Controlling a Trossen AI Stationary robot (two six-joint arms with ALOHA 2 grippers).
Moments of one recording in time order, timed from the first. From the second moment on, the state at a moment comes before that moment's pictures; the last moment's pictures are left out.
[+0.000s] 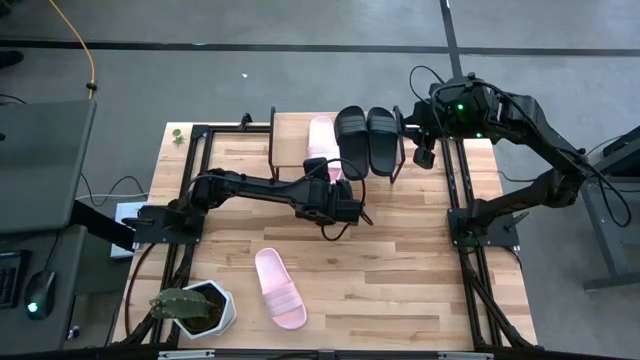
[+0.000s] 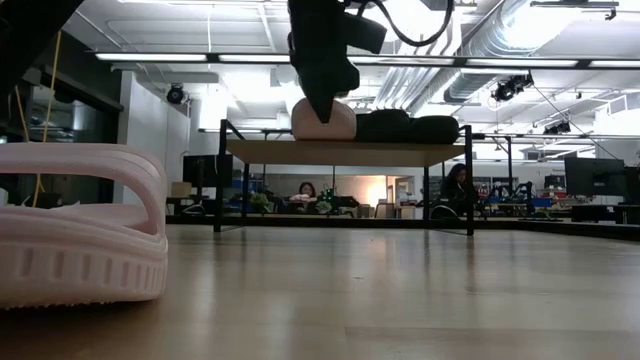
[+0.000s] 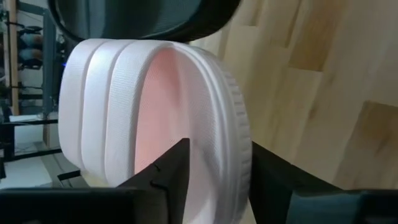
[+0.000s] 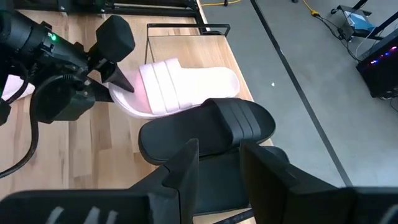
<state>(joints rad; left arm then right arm) 0.03 2.18 2.07 -1.39 -0.80 -0.22 -0.32 1.26 1.81 -1.22 0.12 -0.24</state>
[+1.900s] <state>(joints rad) 0.00 2.10 2.21 -1.45 -0.87 -0.11 -0.32 1.26 1.81 -1.23 -0.02 -0.22</state>
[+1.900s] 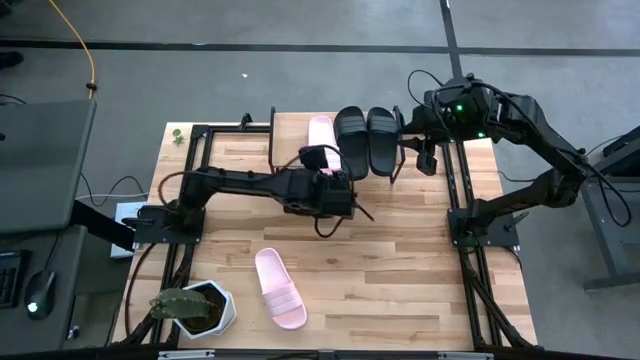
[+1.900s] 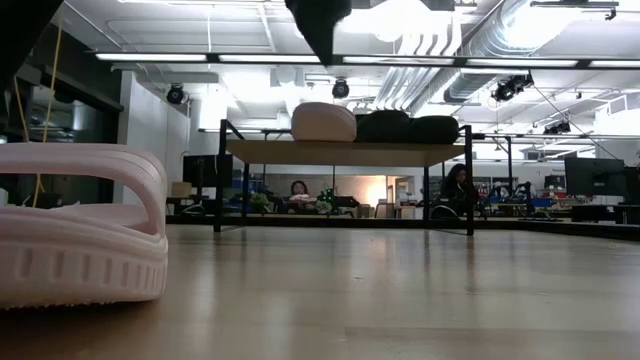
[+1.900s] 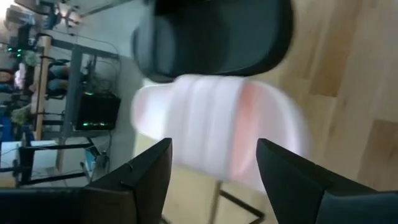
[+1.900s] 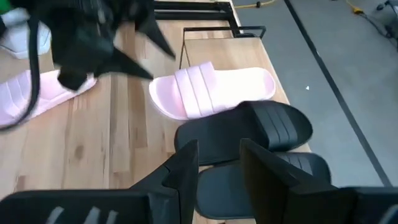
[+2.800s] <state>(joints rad) 0.00 1.72 2.21 -1.46 -0.85 -0.08 -0.14 1.26 1.37 -0.83 -0.13 -0.17</state>
